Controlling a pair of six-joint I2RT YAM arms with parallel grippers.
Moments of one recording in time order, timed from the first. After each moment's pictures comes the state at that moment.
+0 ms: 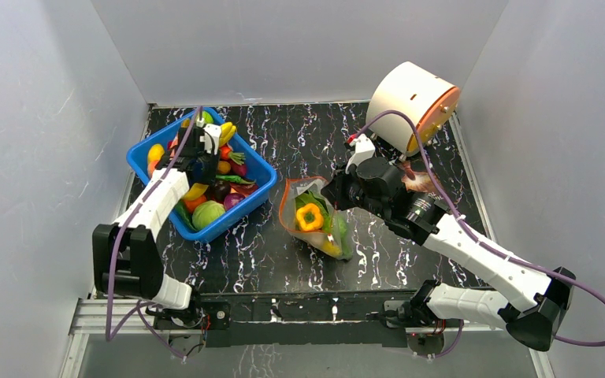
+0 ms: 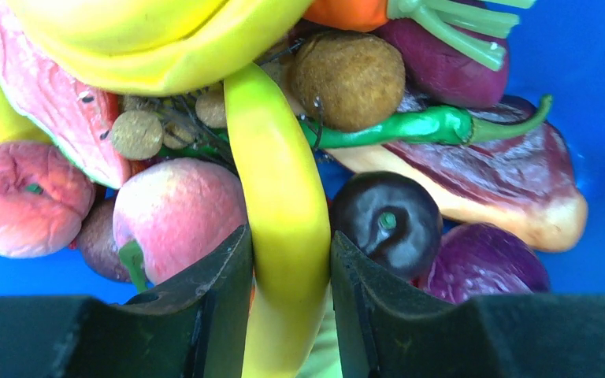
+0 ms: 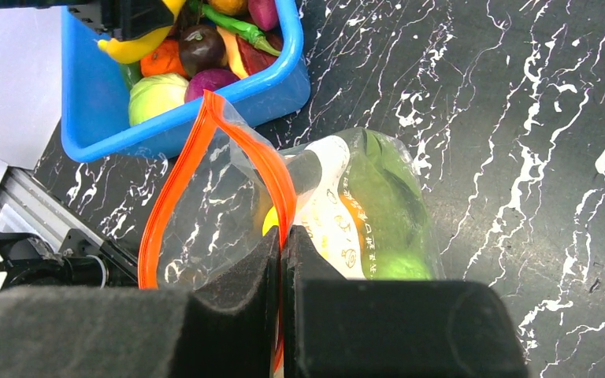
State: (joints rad) left arm -0.12 1.49 1.07 -0.49 -0.14 0.20; right arm 0.83 1.06 1.05 -0.42 0.12 0.48
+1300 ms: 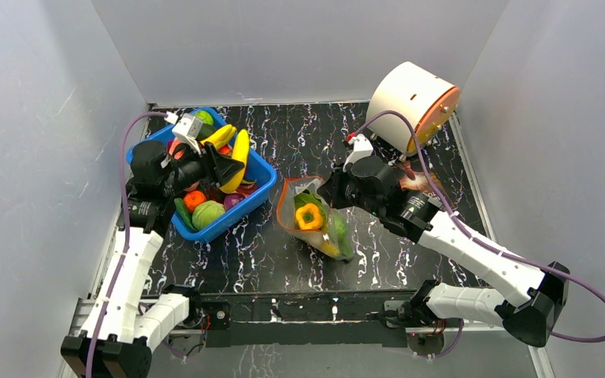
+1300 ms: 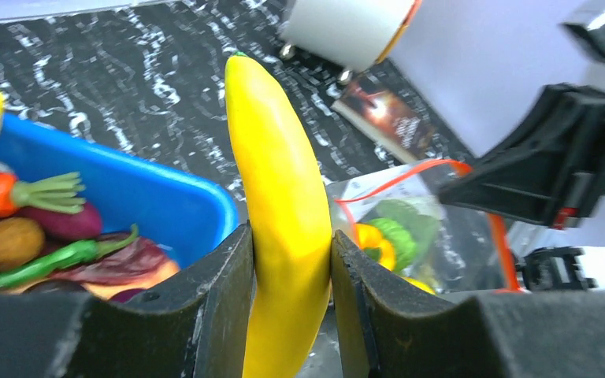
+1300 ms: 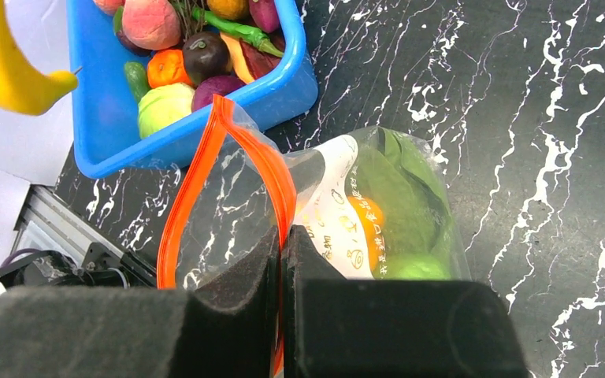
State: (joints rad) left arm -0.12 0.94 1.00 -0.35 0.62 -0.22; right arm 0.83 1.10 1.05 -0.40 0.13 0.56
